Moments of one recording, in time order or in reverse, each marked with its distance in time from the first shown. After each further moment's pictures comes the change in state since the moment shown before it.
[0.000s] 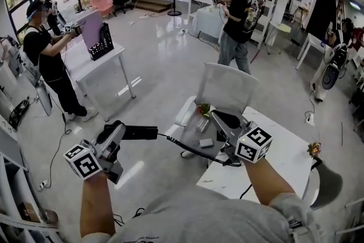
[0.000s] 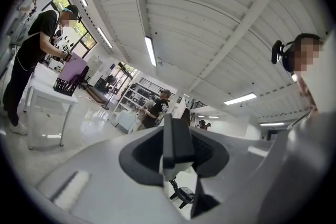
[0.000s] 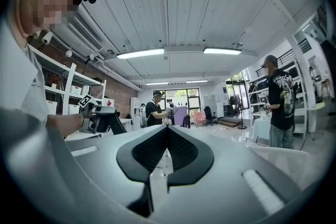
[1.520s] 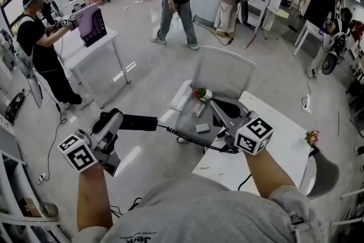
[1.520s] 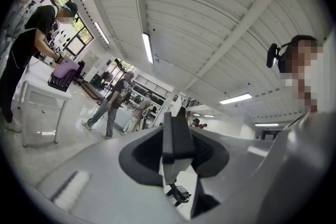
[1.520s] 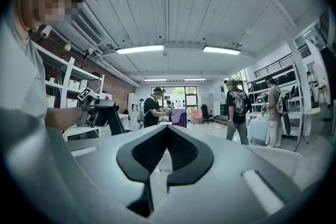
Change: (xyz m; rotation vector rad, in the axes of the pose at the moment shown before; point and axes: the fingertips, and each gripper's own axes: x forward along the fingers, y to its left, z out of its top) left arm 0.007 -0.011 0.000 -0.012 0.022 -0.050; right arm -0.005 0.002 -0.007 -0.035 0.036 -0.034
